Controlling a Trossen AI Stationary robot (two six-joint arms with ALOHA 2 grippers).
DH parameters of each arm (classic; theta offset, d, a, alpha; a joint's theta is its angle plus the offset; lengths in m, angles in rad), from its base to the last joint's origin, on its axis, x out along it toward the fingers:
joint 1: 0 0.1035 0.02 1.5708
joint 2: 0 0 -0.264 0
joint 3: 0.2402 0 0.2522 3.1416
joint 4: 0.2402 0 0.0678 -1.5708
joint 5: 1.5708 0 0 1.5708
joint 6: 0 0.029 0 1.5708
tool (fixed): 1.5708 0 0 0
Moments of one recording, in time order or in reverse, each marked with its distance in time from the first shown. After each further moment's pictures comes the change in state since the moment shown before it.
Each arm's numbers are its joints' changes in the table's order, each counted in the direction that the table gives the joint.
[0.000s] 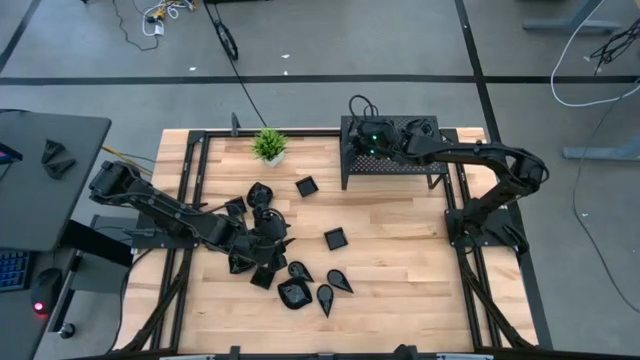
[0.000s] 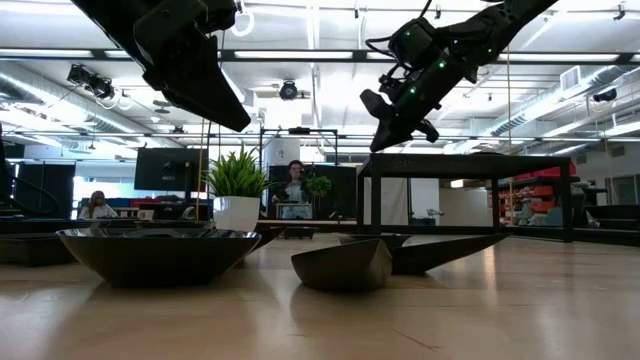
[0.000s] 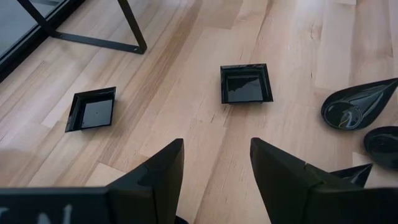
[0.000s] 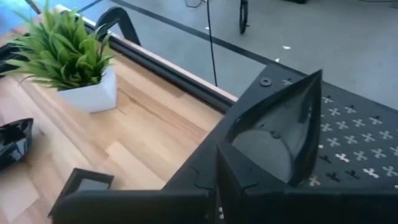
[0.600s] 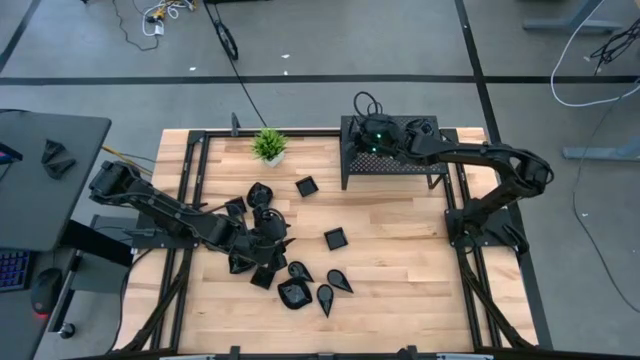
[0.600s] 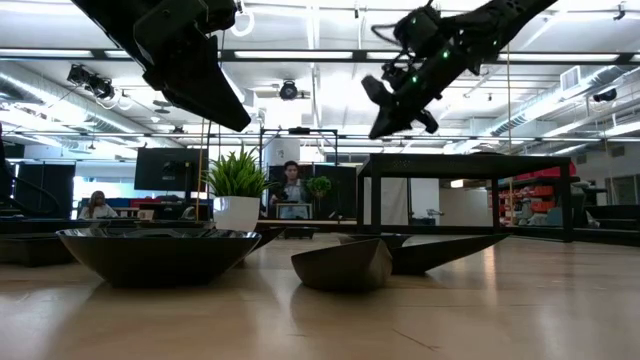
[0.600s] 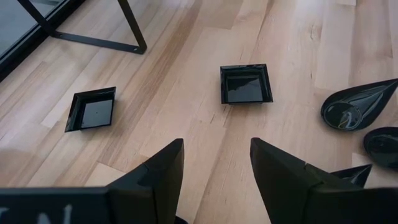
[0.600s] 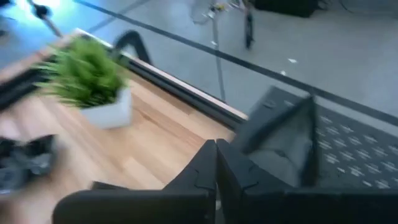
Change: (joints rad) left arm 0.000 0.000 0.000 -0.001 0.000 -0.002; right arm 0.019 0.050 0.000 -0.026 -0.001 0.007
